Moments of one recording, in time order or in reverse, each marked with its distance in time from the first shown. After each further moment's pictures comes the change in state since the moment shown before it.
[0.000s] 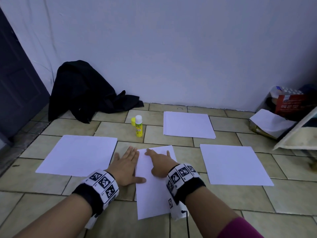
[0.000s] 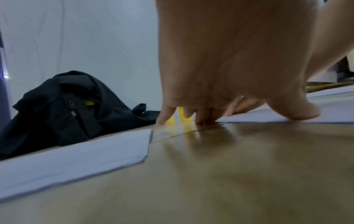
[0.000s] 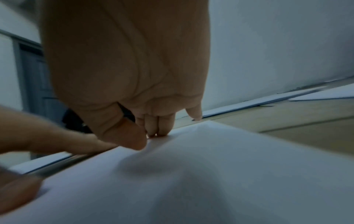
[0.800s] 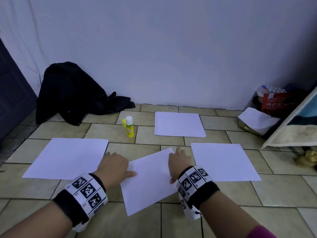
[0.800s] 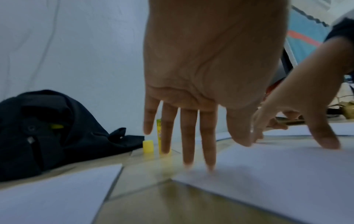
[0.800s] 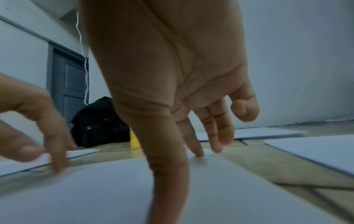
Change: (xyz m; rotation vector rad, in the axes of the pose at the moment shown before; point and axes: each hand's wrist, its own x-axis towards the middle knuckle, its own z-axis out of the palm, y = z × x) left_hand -0.020 0.015 -0.022 0.172 0.160 -0.026; right_hand -0.034 0.048 -0.008 -0.362 0.108 0.369
